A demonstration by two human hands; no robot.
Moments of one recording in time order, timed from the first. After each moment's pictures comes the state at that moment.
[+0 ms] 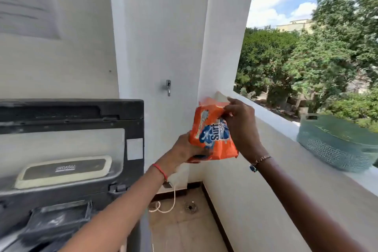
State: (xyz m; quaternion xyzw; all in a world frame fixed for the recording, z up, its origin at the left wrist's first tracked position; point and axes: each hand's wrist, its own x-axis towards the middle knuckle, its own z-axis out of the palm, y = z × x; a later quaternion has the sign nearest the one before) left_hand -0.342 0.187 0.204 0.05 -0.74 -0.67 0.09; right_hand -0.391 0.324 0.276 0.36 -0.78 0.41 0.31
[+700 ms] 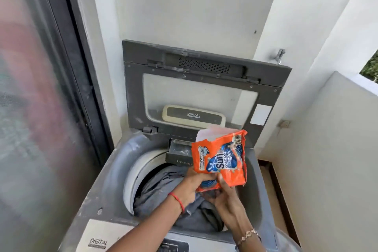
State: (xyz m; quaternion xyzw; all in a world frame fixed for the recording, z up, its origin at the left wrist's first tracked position) left_hand -0.094 0.018 0.022 0.33 -0.49 -0.80 0.11; right_hand -0.146 0.119 0.009 0.05 -0.41 0.79 -0.45
